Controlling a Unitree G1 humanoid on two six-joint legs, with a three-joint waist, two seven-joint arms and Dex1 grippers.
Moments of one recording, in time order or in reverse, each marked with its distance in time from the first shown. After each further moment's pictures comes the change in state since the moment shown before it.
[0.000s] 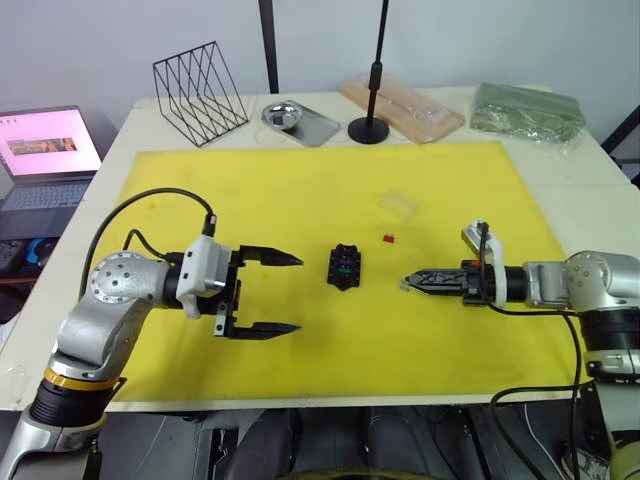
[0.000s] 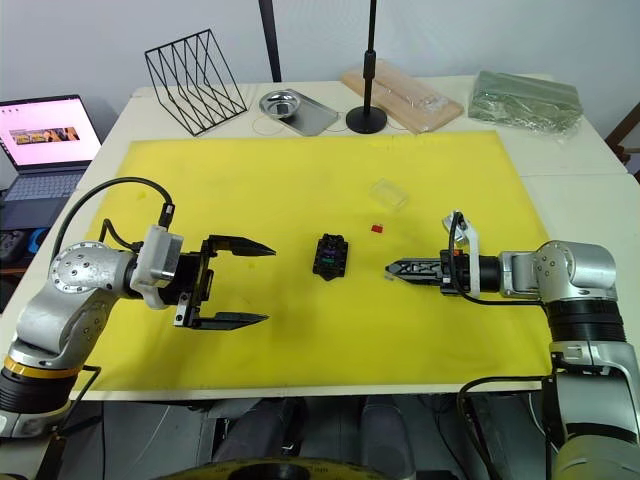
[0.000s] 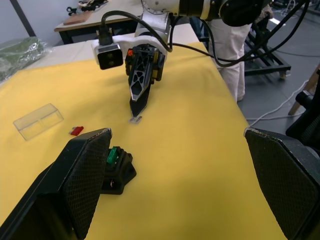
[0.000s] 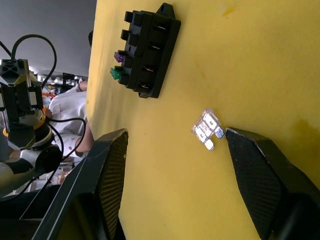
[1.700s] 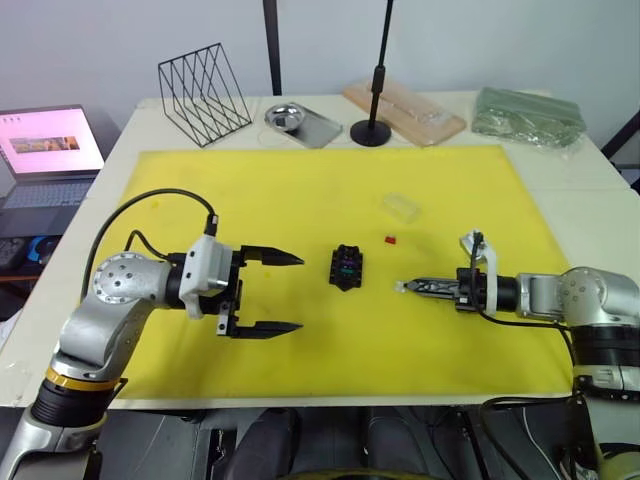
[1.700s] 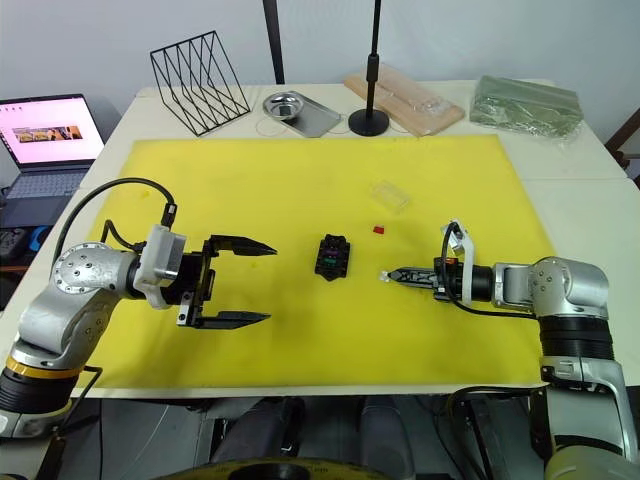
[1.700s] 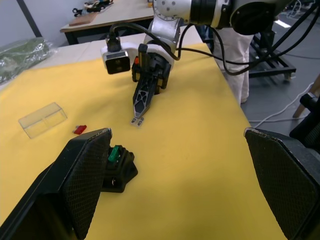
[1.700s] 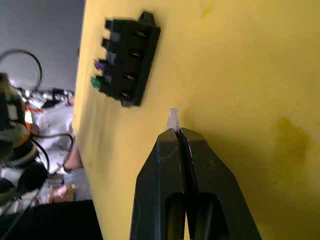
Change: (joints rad) left arm 0.014 0.001 -0.008 -0.008 -0.003 0.005 0.019; right arm 0.097 0.107 -0.203 -0.091 0.035 0.046 -0.200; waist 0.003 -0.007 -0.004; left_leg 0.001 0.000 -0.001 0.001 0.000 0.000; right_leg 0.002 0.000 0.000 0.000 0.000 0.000
